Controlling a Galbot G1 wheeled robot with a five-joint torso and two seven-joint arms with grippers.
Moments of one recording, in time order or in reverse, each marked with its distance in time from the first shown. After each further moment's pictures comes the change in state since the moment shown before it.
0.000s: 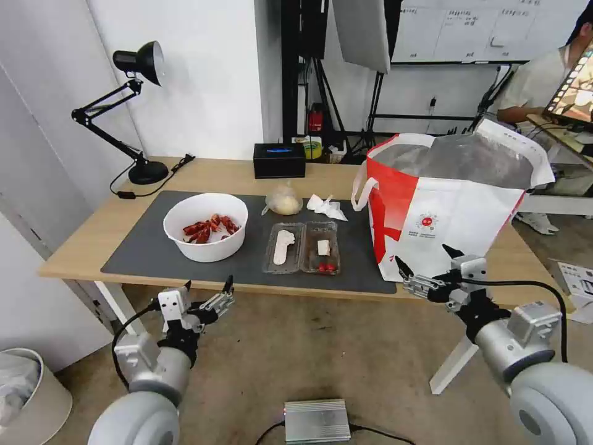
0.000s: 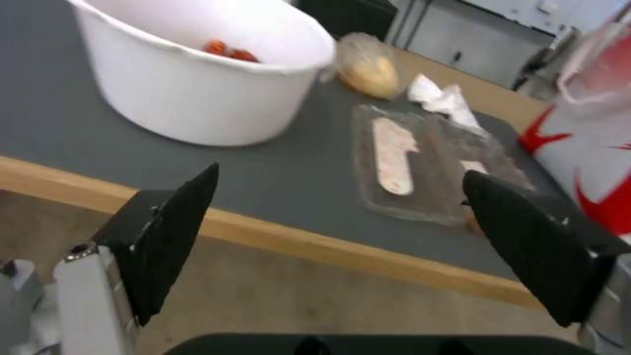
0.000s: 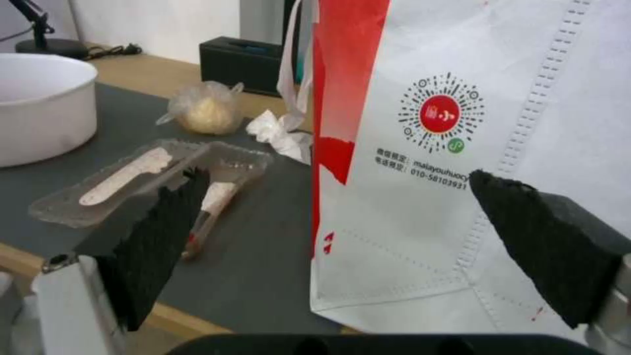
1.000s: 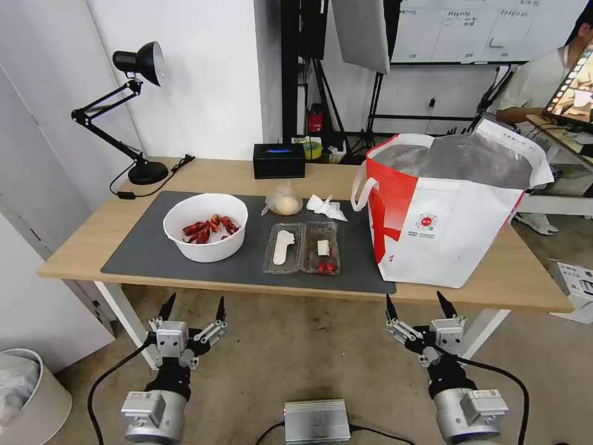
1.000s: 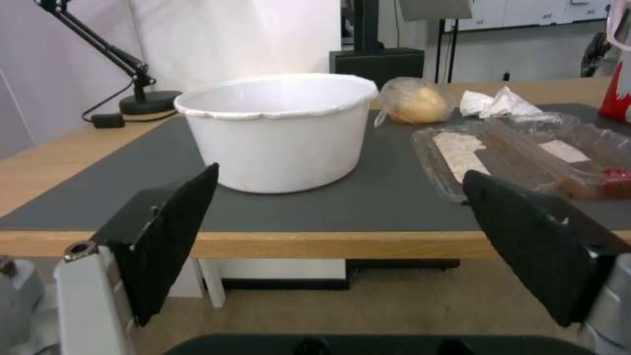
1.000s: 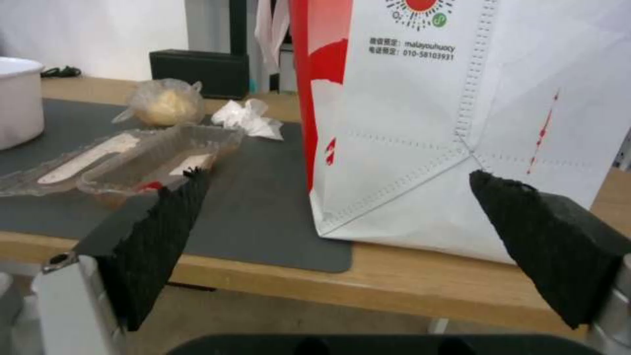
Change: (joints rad) left arm 0.270 -0.190 -0.068 0.087 0.617 -0.504 0.275; right arm -0.246 0.481 -0.149 -0.128 -0.496 0.466 -0.057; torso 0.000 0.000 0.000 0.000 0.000
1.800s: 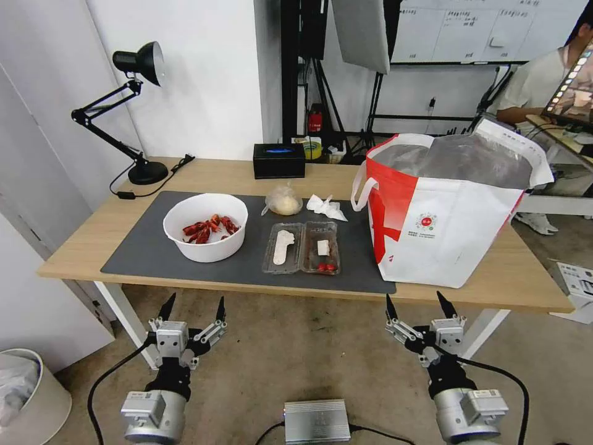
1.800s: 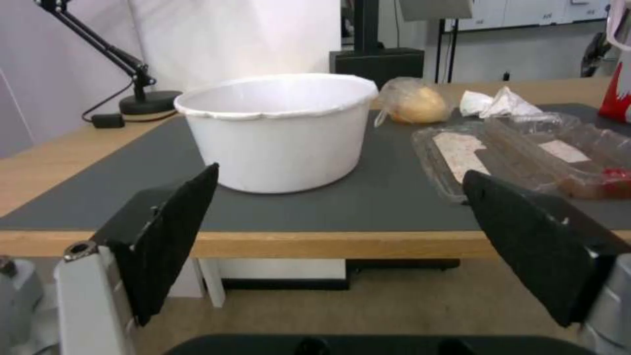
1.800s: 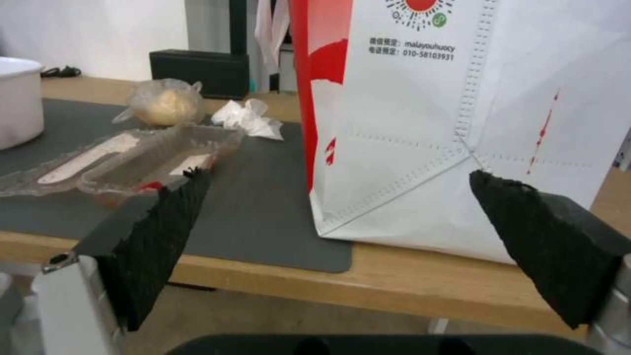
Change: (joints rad) left arm 0.000 0.000 0.000 0.000 0.000 0.000 0.000; right arm 0.000 0.000 0.000 0.000 0.000 0.000 0.000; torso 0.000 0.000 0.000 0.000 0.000
